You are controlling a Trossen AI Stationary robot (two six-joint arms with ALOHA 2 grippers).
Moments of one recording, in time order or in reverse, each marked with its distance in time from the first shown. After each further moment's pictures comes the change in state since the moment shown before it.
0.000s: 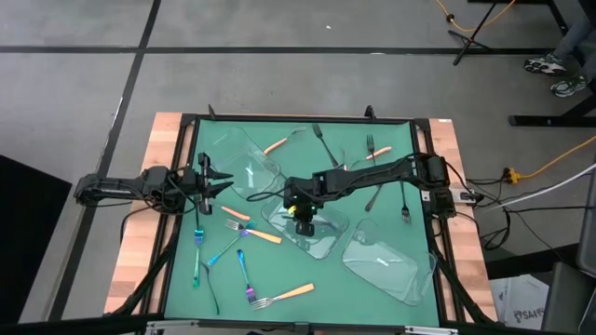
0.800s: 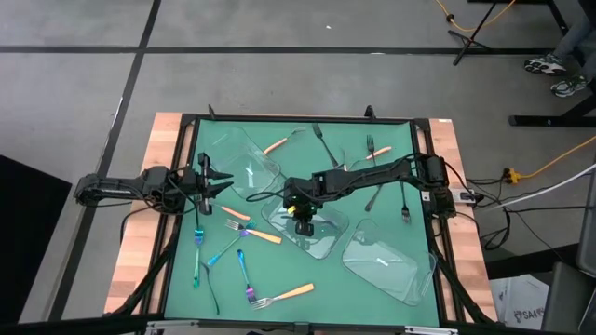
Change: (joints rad) left arm 0.000 0.000 0.000 0.000 0.000 -0.001; right arm 0.000 0.009 0.000 0.011 0.015 -0.001
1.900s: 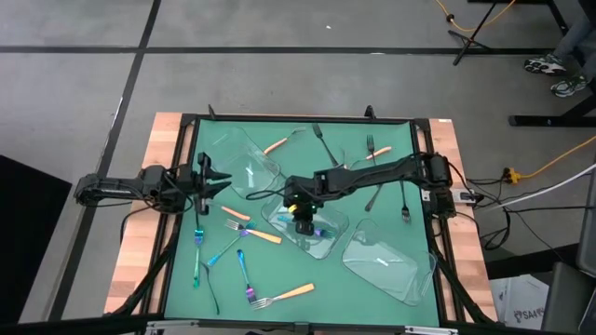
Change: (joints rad) left arm 0.000 0.000 0.000 0.073 0.052 -0.084; right arm 0.001 -0.037 0.000 0.000 0.001 0.000
